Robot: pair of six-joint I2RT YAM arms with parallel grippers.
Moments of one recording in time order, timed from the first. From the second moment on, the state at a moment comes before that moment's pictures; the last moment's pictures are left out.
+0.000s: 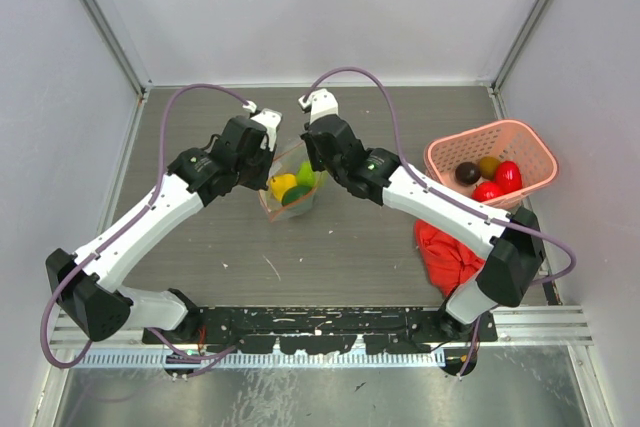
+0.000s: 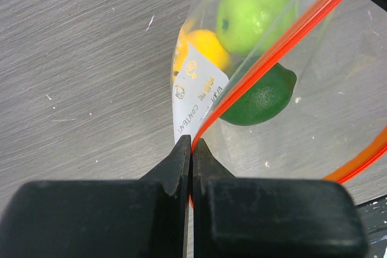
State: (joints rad) left arm -0.66 1.32 1.32 -0.79 -0.19 -0.20; right arm 0.87 1.55 1.40 -0.33 0.41 0.21
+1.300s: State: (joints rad) left arm -0.65 1.35 1.45 -0.81 -0.24 -0.16; right arm 0.86 1.58 1.42 -0.45 0.47 0.25
